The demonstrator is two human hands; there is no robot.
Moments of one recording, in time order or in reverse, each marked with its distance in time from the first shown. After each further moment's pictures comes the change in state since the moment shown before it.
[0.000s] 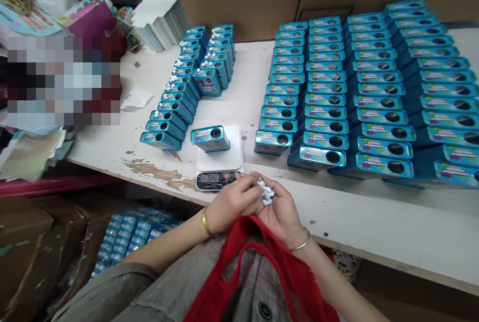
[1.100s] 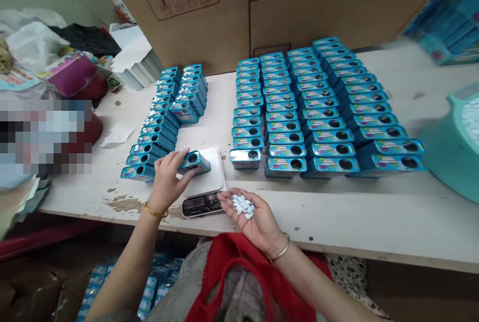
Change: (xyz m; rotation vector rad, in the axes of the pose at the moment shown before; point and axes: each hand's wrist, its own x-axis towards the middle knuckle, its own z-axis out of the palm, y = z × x) left_hand 0.014 -0.098 -0.082 0.354 0.308 -0.204; right_hand 0.003 -0.004 0.014 0.074 0.048 -0.078
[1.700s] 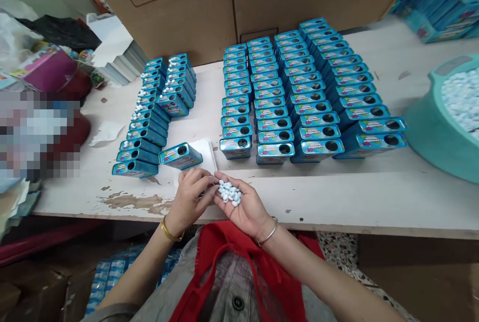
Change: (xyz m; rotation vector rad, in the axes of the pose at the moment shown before) left_hand -0.024 0.082 0.007 -0.268 -0.201 0.115; right_hand -0.002 0.001 0.005 0.078 -0.147 -0.005
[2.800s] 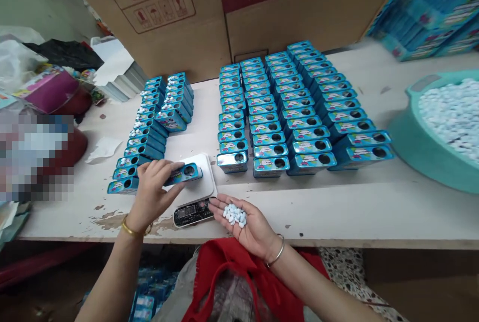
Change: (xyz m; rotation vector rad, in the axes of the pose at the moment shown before) left_hand 0.025 -0.052 -0.057 0.260 0.104 0.015; right_hand -0.007 -0.006 -0.015 -0.132 -0.008 0.064
